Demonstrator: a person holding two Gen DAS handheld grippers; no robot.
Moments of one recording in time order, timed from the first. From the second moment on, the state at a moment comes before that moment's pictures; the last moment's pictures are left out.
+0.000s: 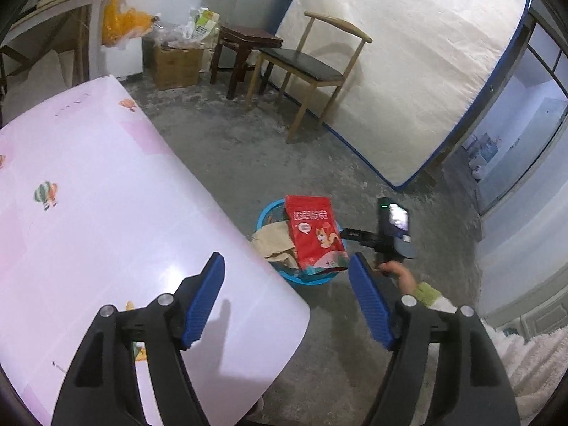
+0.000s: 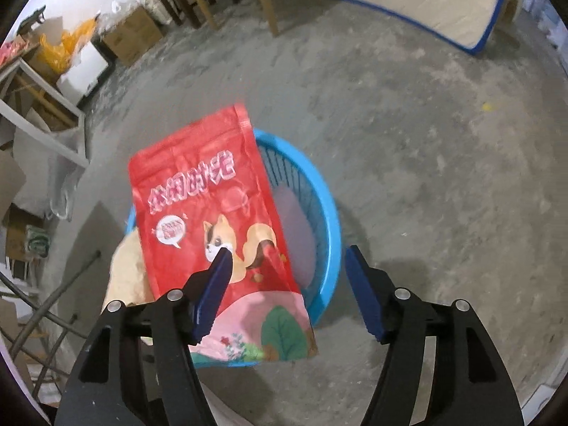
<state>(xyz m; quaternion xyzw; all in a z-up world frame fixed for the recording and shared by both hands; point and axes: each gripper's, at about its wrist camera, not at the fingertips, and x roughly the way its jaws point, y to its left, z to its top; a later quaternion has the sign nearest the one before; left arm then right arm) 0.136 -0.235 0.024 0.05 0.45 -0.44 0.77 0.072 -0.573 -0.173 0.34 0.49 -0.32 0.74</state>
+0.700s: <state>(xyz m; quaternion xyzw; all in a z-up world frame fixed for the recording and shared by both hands) 0.049 -0.182 0.036 0.04 0.38 -0.29 0.88 -0.024 -0.343 0.074 0.10 0.33 -0.21 0.91</state>
